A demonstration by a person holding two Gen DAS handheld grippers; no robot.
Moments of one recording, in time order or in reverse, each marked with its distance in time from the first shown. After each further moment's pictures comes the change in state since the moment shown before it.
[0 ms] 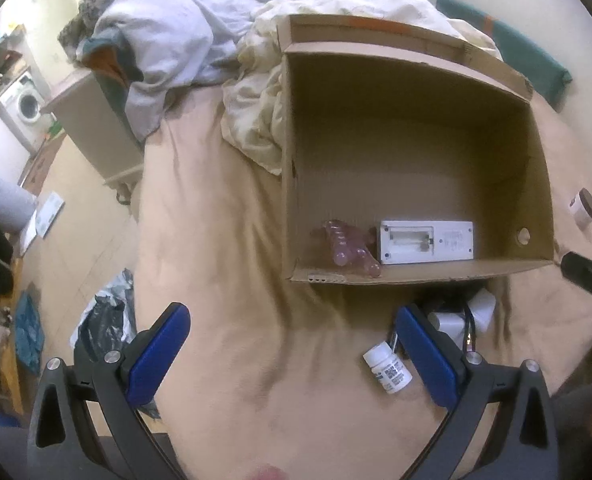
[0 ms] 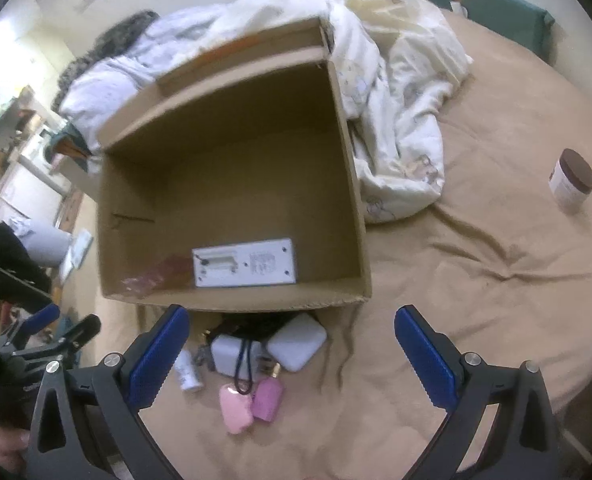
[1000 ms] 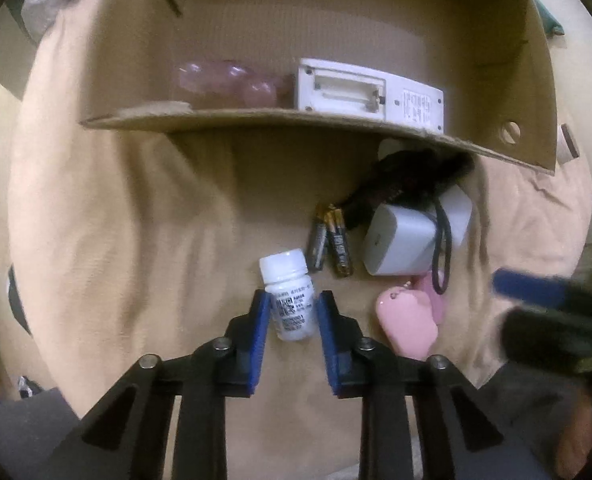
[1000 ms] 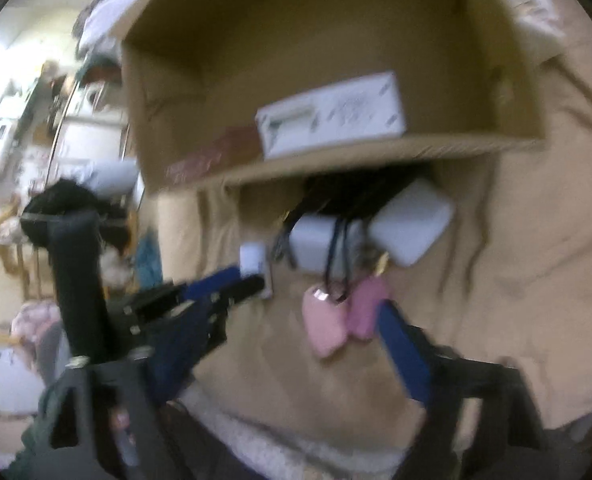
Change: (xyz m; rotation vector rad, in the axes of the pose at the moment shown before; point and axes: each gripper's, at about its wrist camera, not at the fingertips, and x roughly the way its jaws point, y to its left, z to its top) left arm 0.082 -0.050 -0.041 0.011 0.393 -0.221; right arm 0.071 0.021 -0.035 0.047 0.458 0.359
